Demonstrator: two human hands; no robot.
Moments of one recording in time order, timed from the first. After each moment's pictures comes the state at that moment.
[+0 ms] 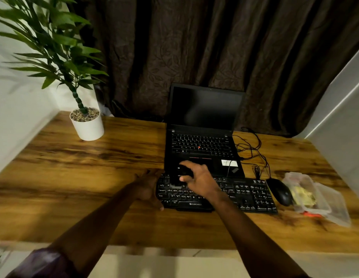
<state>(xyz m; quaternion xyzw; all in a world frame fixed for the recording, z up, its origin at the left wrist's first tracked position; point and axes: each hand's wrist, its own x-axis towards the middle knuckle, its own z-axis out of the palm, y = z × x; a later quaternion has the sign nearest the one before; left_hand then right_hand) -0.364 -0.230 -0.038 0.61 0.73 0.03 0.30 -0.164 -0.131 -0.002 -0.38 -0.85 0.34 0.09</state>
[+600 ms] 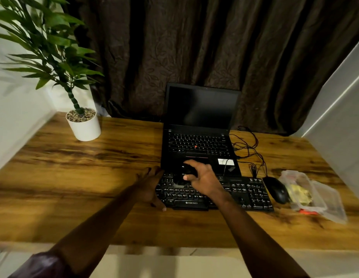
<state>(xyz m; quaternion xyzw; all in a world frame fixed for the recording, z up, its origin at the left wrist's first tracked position) -0.347 -0.224 -0.046 0.63 0.73 0.01 0.26 -0.142 -0.111 -0.015 -0.41 -0.83 0.36 0.11</state>
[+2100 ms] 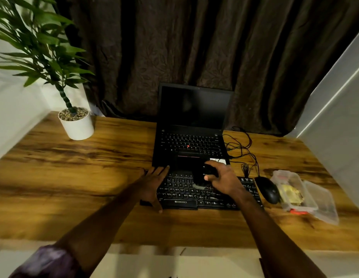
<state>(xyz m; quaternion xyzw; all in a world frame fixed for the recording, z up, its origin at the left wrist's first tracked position) -0.311 -0.204 -0.035 0.67 0.70 -0.06 0.23 -0.055 -0.068 -0.002 -0.44 -0.83 0.34 0.12</state>
